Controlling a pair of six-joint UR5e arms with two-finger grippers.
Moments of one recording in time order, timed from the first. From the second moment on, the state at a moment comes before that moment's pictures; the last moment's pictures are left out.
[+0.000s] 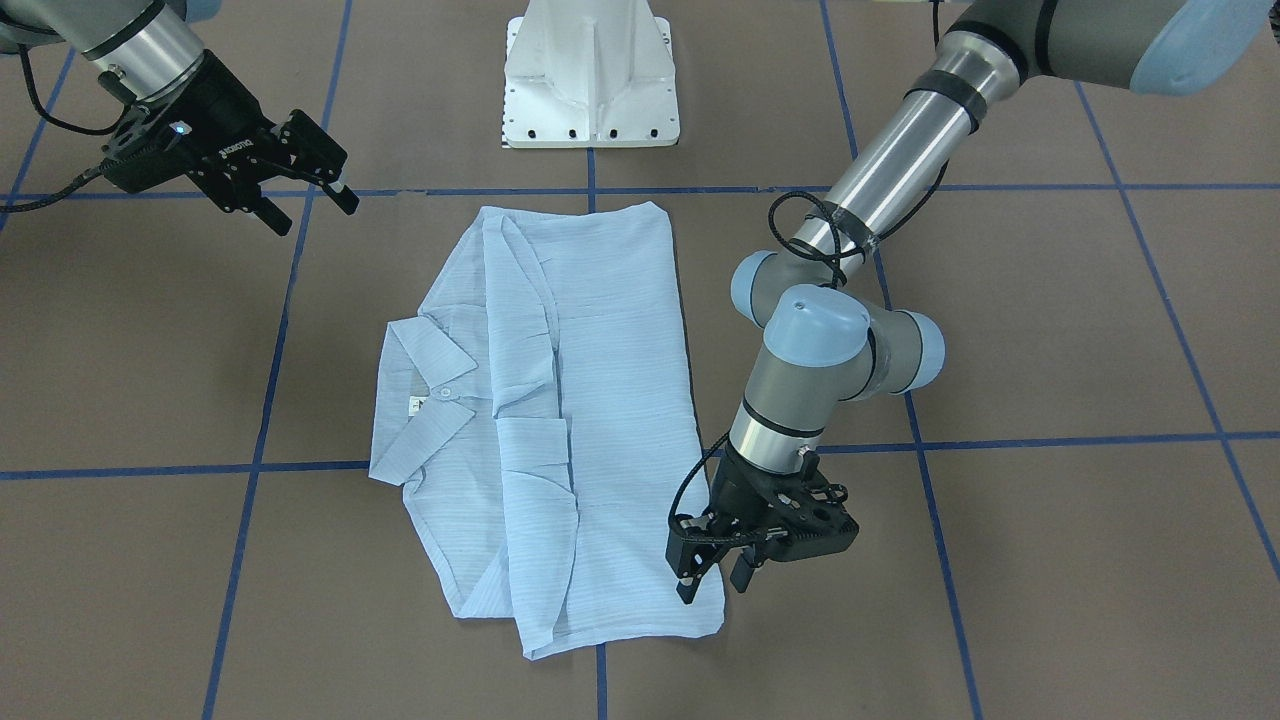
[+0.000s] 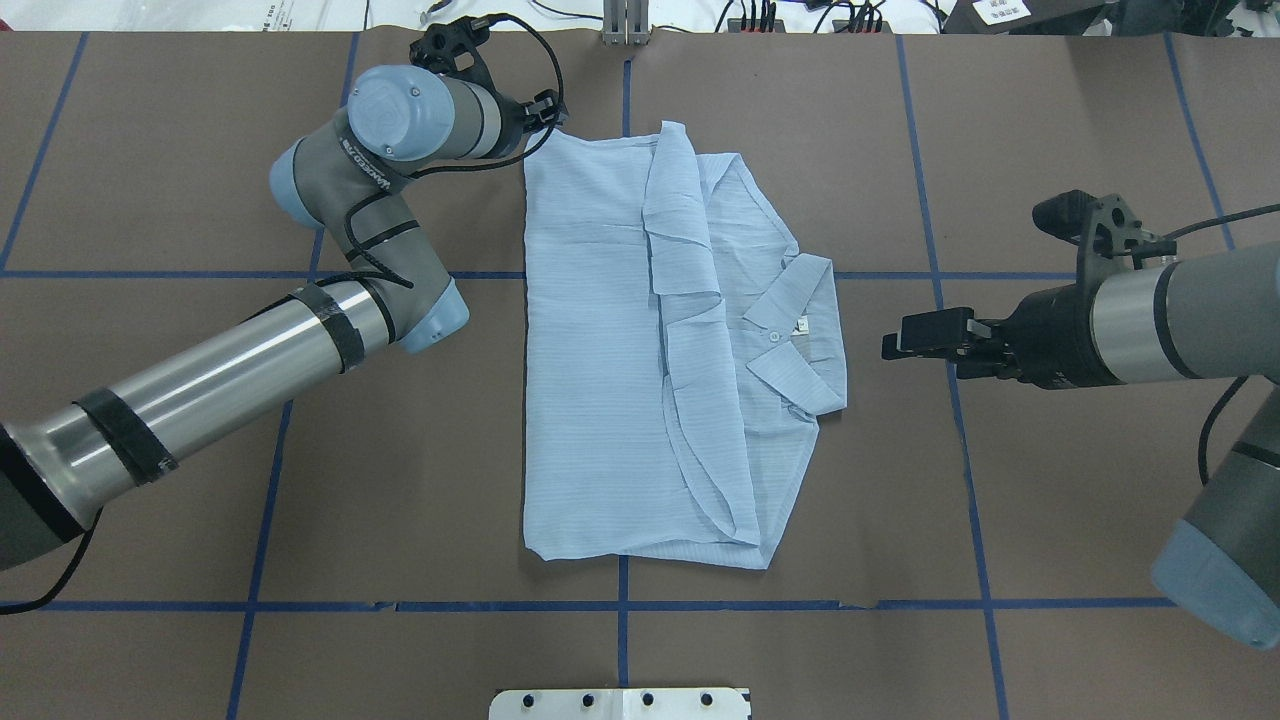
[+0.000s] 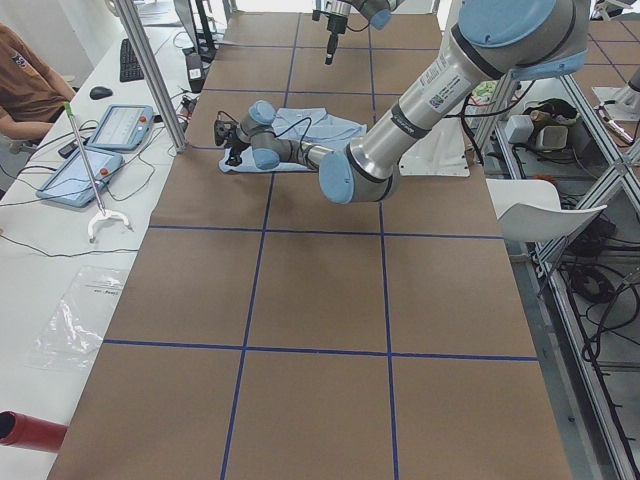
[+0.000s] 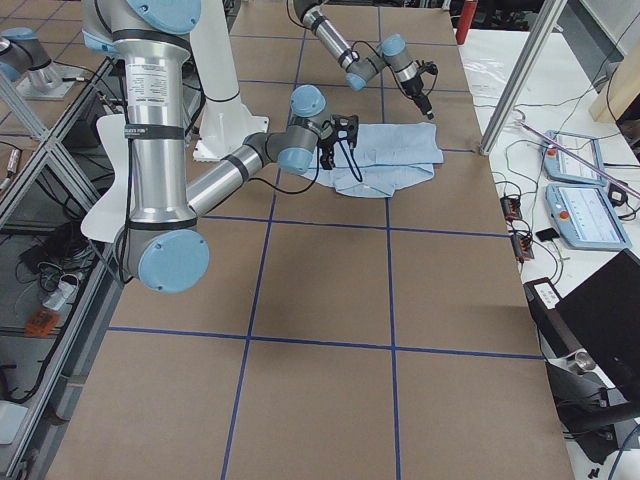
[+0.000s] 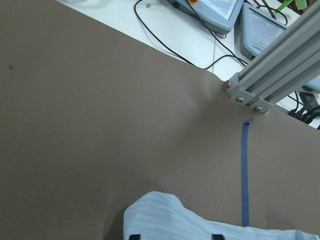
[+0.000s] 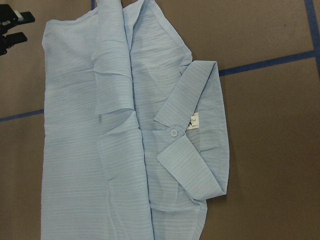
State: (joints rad) left arm -0.77 -2.50 -0.86 -2.55 -1.65 -1.41; right arm 0.72 -1.53 2.11 -0.96 2.02 1.36
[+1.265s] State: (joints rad) left arm -0.80 -2.02 -1.72 -2.14 -2.00 -1.36; right arm 0.37 -1.10 1.92 -1.52 1.60 1.22
